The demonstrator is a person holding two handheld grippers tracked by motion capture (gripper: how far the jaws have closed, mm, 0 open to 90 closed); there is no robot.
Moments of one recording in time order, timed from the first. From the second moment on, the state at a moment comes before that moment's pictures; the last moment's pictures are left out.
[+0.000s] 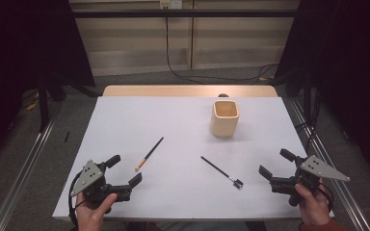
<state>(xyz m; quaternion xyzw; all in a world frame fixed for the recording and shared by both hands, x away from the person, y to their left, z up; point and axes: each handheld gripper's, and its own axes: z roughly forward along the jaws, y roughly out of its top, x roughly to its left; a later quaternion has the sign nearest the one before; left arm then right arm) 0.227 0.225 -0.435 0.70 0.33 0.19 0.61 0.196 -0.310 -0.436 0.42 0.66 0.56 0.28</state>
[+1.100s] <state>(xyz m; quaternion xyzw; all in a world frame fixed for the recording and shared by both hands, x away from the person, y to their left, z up) 0.234 0.219 -0.432 0.72 0.32 0.19 0.59 0.194 -0.306 -0.434 0.40 0.67 0.56 0.27</state>
